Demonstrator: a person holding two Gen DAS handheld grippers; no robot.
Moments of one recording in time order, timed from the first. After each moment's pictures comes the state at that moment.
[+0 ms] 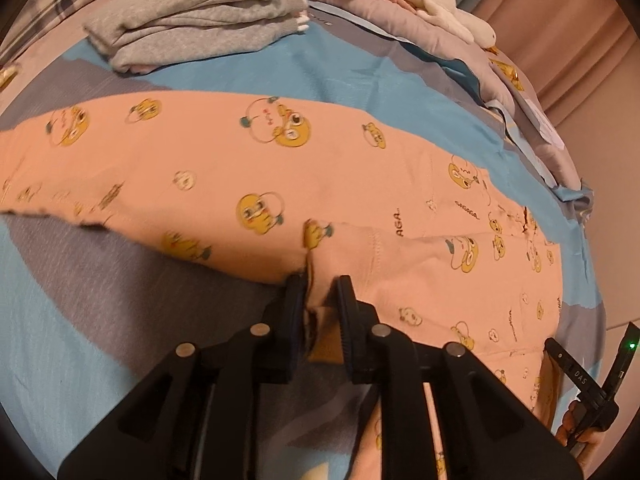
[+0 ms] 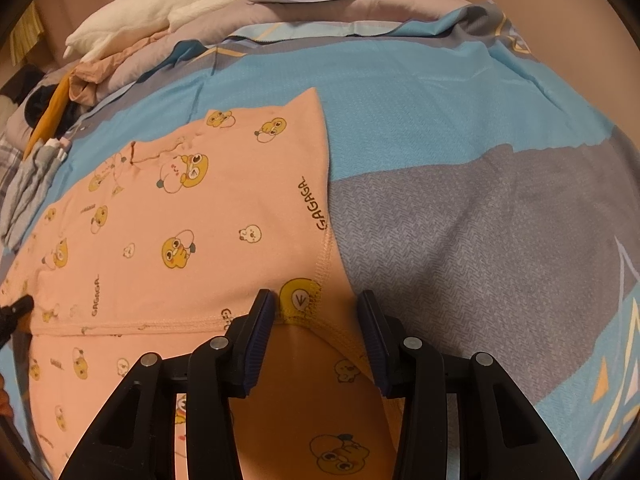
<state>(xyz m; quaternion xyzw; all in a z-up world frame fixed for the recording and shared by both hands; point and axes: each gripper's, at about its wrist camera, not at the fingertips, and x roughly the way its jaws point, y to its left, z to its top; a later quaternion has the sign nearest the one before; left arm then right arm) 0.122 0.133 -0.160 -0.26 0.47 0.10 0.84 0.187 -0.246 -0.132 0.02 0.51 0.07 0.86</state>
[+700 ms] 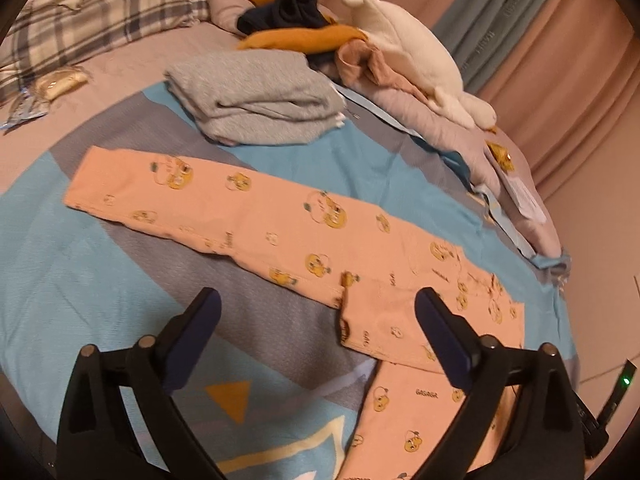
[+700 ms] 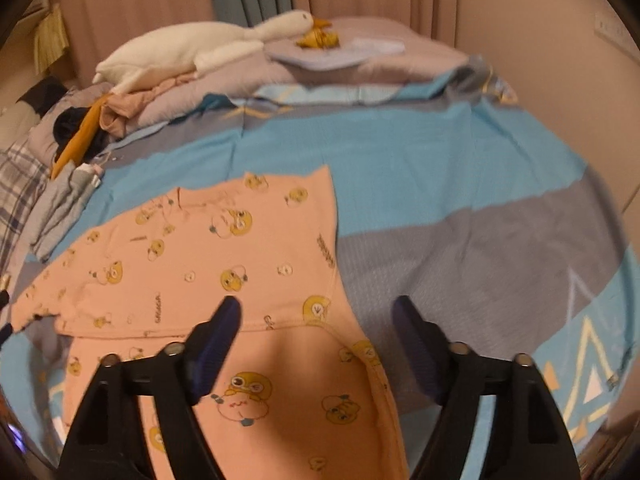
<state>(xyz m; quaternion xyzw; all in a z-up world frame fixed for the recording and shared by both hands) 0.046 0.163 -0.088 -0.30 0.36 0.16 0.87 0.143 -0.247 -0.060 0.00 0.43 0.07 0.90</state>
